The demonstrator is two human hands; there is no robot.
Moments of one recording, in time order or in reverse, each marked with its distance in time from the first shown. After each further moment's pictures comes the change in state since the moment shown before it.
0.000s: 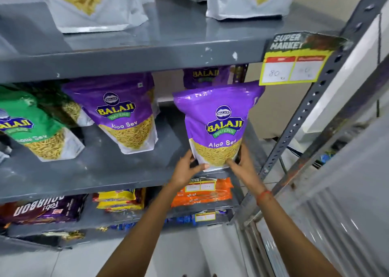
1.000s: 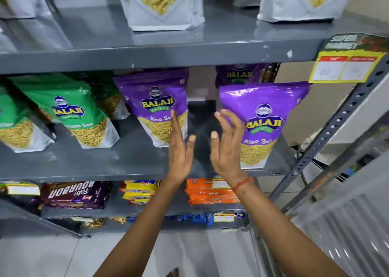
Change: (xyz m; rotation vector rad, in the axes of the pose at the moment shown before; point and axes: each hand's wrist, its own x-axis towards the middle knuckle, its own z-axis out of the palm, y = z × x) left_hand -0.051 0.051 -0.080 0.224 0.488 0.465; right_hand -0.011 -0.121 0.124 -0.260 0.362 -0.768
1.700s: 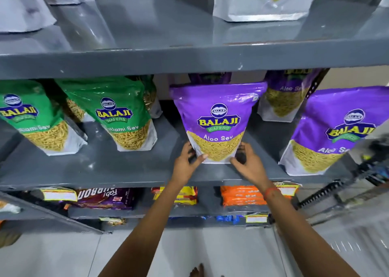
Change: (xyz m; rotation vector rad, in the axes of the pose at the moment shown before) left_hand 0.012 -0.145 -0.116 -0.145 -0.248 -0.478; right_hand -0.062 0.037 0.105 0.037 -0.576 0.744
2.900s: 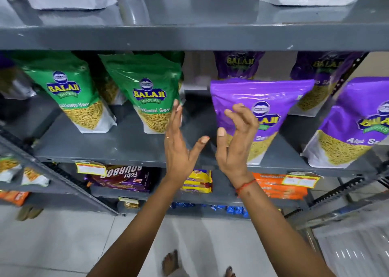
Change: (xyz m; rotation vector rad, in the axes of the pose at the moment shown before) left_hand -0.075 0.066 -0.073 0.231 0.479 0.690; right_hand -0.059 -0.168 0.074 0.117 0.587 -0.774
